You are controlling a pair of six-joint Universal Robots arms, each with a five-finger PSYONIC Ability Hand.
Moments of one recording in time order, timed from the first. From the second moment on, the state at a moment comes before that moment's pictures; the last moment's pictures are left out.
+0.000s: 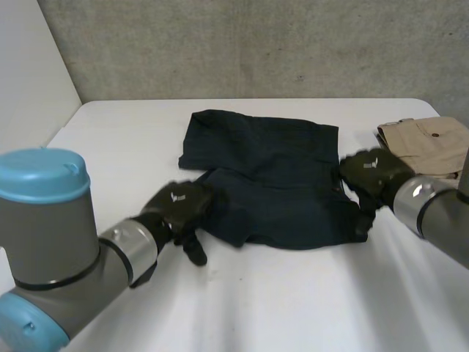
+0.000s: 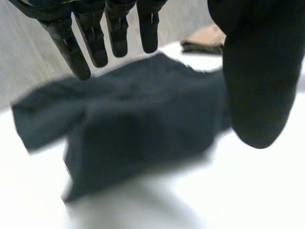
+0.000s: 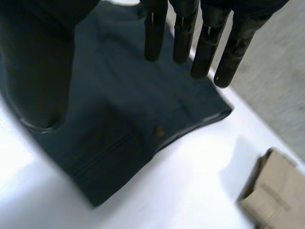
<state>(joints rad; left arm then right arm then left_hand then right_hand) 4.17 -1.86 -1.66 3.12 -1.39 3.24 1.86 -1.27 1.50 0.22 1.37 2.59 0.30 0.30 0.29 0.29 0.13 0.35 0.41 0.41 0.41 0.22</state>
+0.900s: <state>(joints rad) 4.19 -2.27 -1.36 3.32 -1.52 3.27 1.83 -1.02 1.68 -0.24 1.28 2.67 0.41 0.40 0.39 0.37 0.19 0.41 0.46 0.46 0.47 0.30</state>
